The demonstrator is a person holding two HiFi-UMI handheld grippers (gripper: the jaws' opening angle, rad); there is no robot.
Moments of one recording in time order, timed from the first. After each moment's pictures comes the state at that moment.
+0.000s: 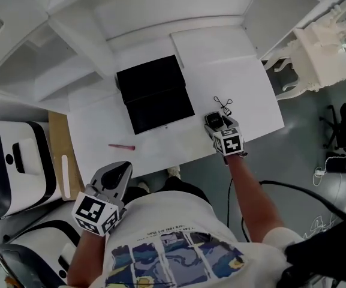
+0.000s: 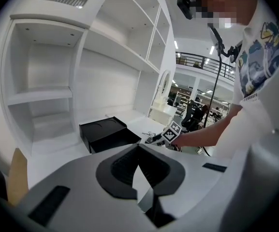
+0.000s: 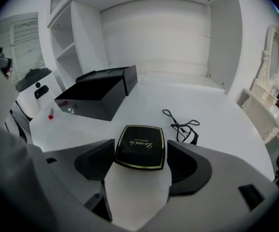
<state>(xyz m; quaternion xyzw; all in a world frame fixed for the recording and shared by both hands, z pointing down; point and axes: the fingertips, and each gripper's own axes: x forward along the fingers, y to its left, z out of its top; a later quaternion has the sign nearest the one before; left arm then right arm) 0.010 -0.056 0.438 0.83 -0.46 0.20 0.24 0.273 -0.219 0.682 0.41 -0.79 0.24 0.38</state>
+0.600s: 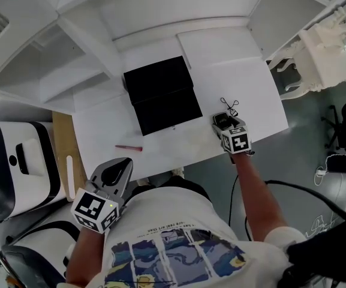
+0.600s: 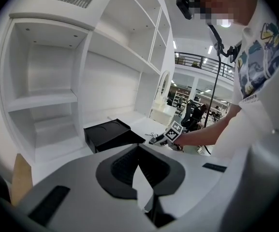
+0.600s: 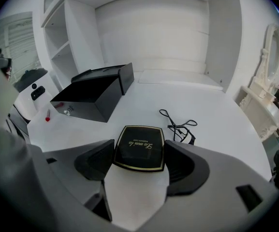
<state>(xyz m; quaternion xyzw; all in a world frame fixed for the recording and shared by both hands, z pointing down) -0.015 -0.069 0.430 0.84 -0.45 0.20 0.24 0.278 -0.223 0.684 0.42 -0.78 0.25 0.40</state>
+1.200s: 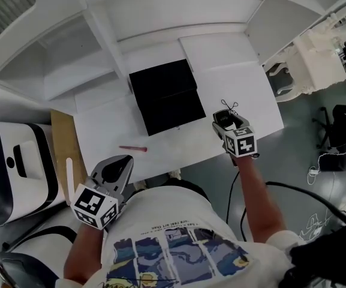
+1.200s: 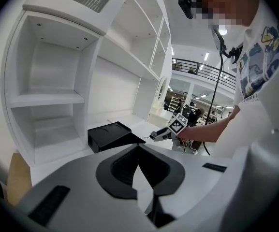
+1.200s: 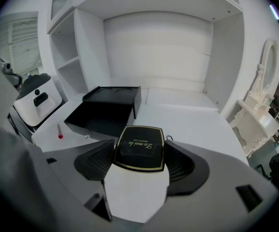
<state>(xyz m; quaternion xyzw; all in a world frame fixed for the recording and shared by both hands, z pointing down) -0.044 -0.065 0.433 0.85 -0.43 0.17 0.23 0.246 -0.221 0.601 0.43 -0.79 0.22 0.37</state>
